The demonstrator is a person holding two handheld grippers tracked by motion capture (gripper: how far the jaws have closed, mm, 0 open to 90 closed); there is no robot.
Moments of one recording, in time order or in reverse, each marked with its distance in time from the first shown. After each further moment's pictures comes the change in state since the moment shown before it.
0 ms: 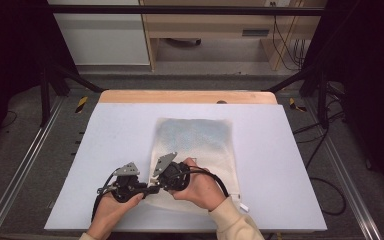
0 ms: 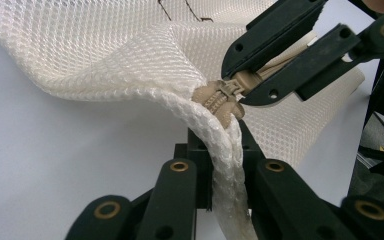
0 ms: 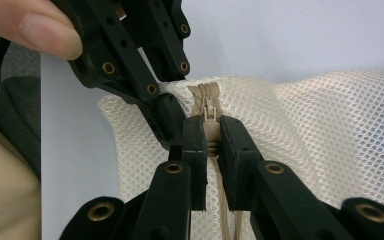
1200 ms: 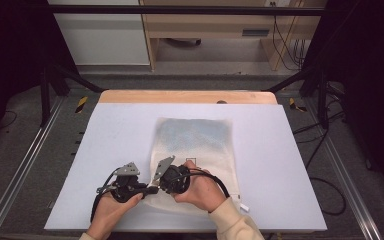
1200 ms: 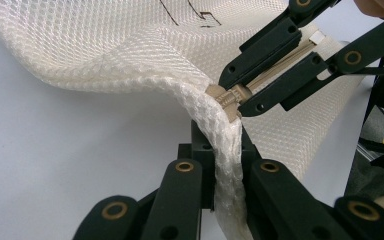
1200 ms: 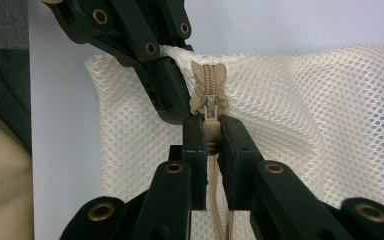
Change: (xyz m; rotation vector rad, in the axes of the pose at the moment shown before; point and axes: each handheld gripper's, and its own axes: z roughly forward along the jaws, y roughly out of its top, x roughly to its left) left arm -0.002 0.002 -0.004 0.025 0.001 0.011; right arm 0.003 -0.006 0.006 0.063 -0.006 -0.026
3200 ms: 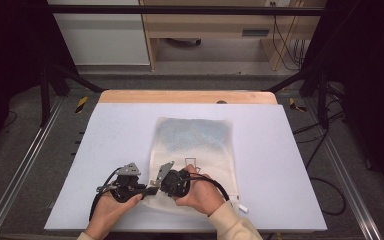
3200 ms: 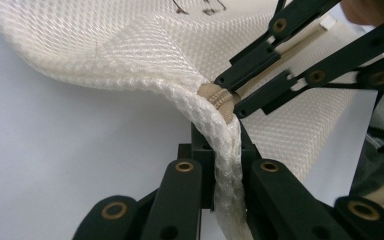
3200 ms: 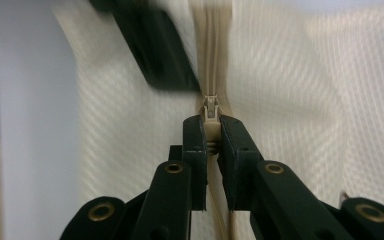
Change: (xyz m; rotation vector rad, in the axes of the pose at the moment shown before) left arm 0.004 0.001 -0.002 0.036 0.004 -0.007; right arm 0.003 -0.015 0.019 0.082 -0.032 -0.001
